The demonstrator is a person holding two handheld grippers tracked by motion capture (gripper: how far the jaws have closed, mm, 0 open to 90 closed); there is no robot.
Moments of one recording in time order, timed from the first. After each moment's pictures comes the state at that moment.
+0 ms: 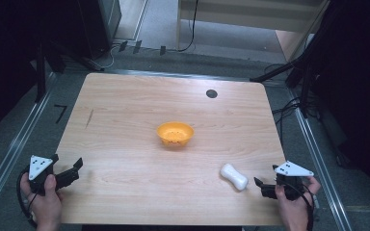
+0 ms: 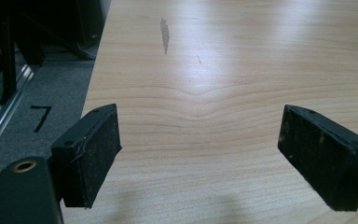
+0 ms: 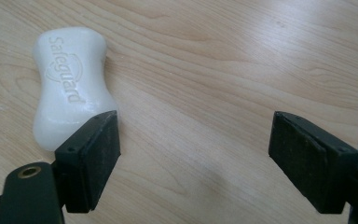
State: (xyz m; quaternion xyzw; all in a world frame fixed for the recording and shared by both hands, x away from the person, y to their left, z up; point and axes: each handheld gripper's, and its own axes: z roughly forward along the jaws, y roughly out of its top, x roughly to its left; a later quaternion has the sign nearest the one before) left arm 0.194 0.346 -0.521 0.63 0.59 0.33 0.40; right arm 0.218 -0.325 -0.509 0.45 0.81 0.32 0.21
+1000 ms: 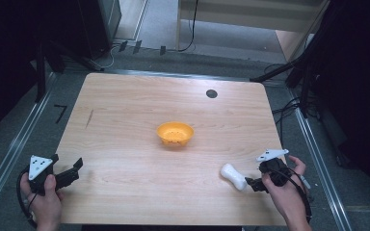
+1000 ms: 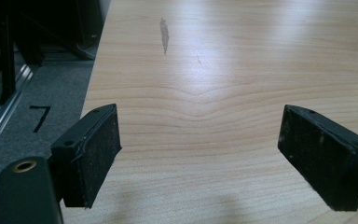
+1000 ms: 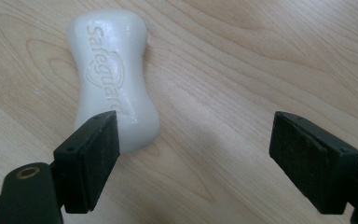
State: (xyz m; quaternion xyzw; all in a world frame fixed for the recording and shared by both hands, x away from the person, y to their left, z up) left arm 0.194 0.346 -0.521 0.63 0.59 0.33 0.40; right arm 0.249 -0.284 -0.484 0.41 0.88 0.21 0.13
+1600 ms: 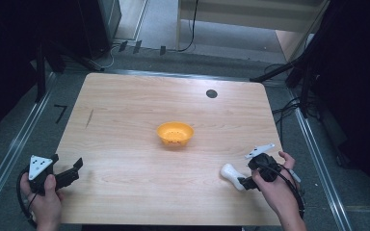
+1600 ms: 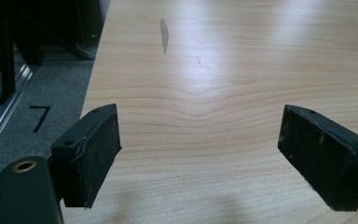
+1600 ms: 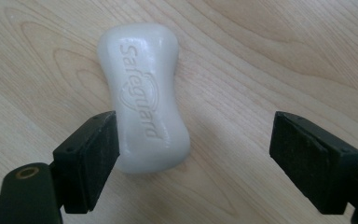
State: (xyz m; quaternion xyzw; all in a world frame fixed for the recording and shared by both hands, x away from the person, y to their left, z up) left arm 0.194 0.346 -0.521 0.63 0.59 0.33 0.40; right arm 0.258 -0.256 -0.478 0.40 0.89 0.17 0.10
